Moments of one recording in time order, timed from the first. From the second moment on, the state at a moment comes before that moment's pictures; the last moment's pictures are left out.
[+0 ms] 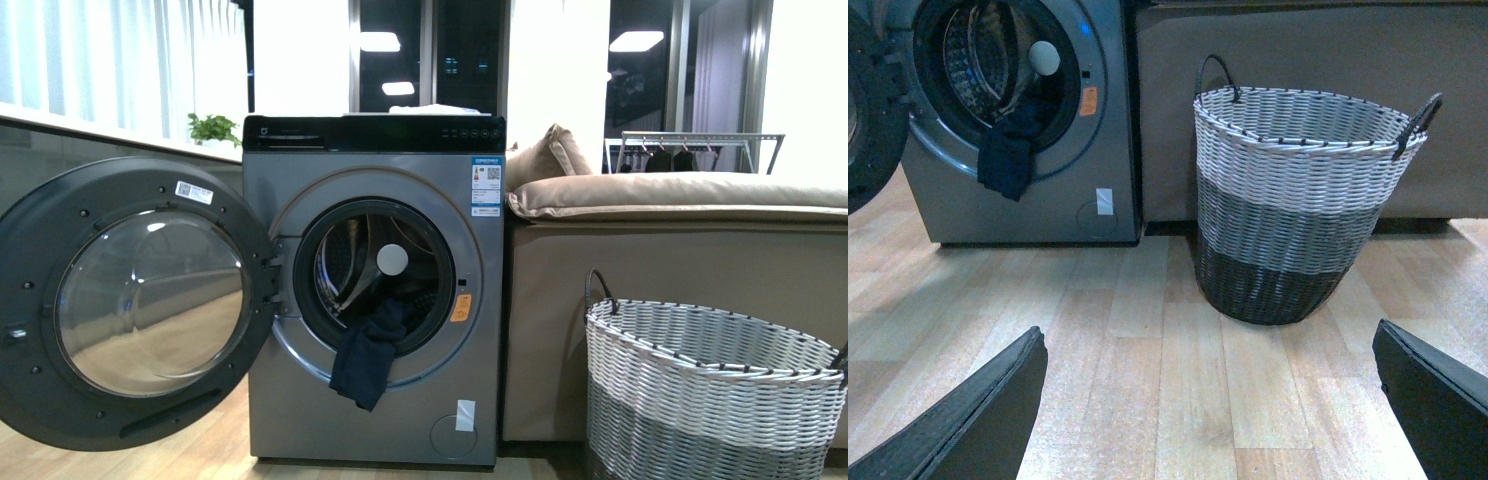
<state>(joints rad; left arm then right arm) 0.00 0.00 0.02 0.00 0.00 0.00 0.00 0.00 0.01 0.00 0.00 -0.01</state>
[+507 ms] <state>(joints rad) 0.00 0.00 0.02 0.00 0.00 0.00 0.00 0.00 0.01 0.00 0.00 -0.01</state>
